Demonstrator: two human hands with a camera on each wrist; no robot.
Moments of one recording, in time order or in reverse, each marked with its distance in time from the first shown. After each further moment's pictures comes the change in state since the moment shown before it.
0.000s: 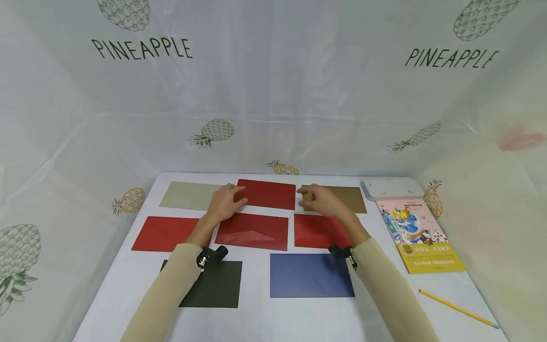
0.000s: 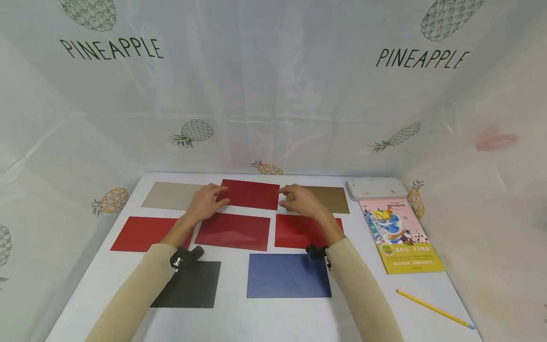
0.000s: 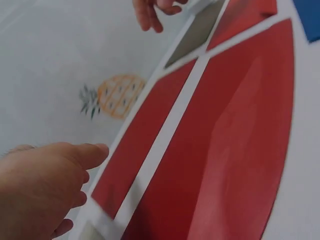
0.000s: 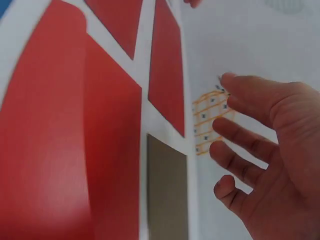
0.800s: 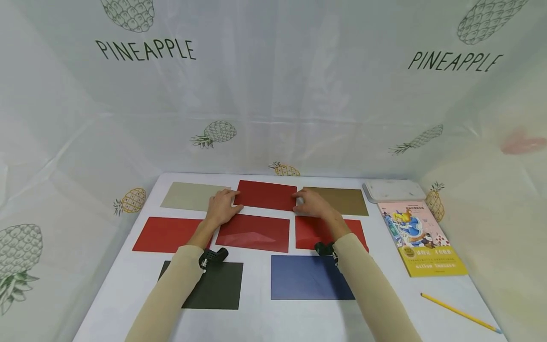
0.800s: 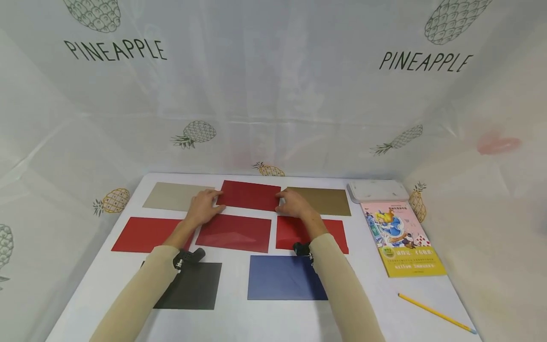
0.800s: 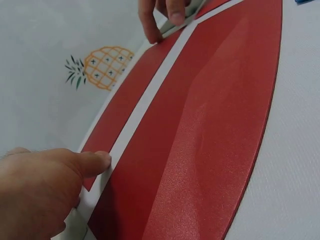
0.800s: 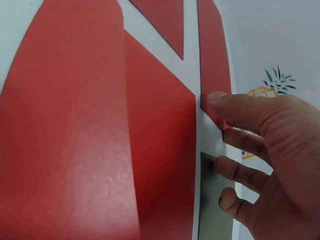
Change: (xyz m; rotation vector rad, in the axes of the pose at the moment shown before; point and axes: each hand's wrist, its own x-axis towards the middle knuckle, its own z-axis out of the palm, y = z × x) left_hand -0.006 -0.020 0.012 0.042 -0.004 -0.112; right_hand 0.039 0.014 0.038 -0.156 -0.054 0.050
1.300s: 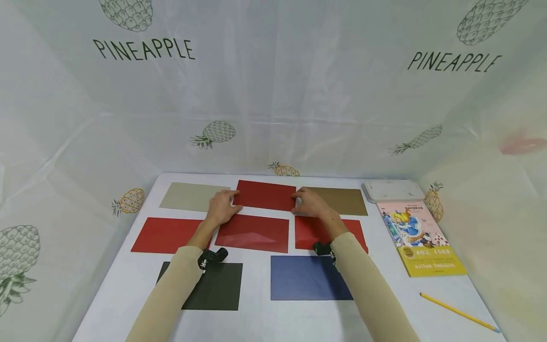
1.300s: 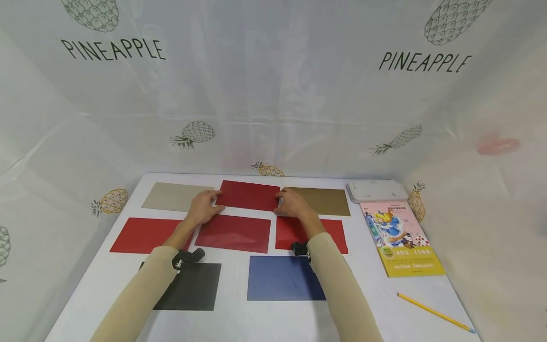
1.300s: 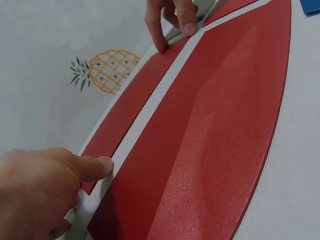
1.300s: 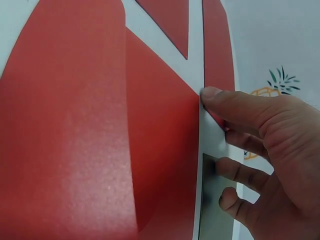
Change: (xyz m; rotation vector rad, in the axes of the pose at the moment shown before) left_hand 0.003 0.000 0.003 -0.106 -0.028 -0.054; right_hand 0.001 -0.006 0.001 -0.024 -0.007 0.065
